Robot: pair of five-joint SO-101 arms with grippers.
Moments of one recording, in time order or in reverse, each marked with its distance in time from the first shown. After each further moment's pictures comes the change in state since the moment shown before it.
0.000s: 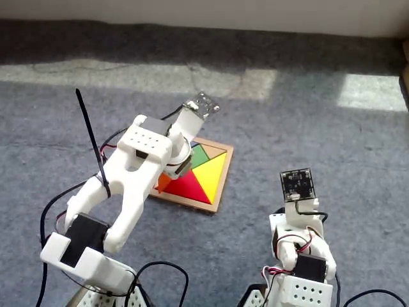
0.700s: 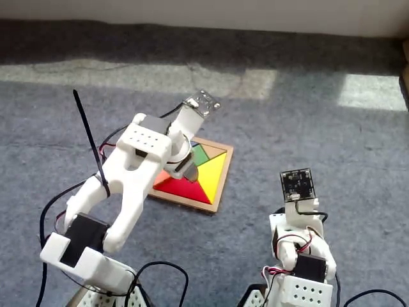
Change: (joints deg) left arm -1.0 0.0 -1.1 0.0 -0.4; right arm 0.0 0.0 0.0 0.0 0.0
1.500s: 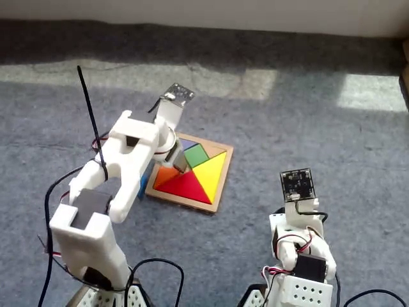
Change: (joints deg) left arm -8.4 14.5 -5.1 -7.8 4.2; right arm 0.0 0.0 0.0 0.0 0.0
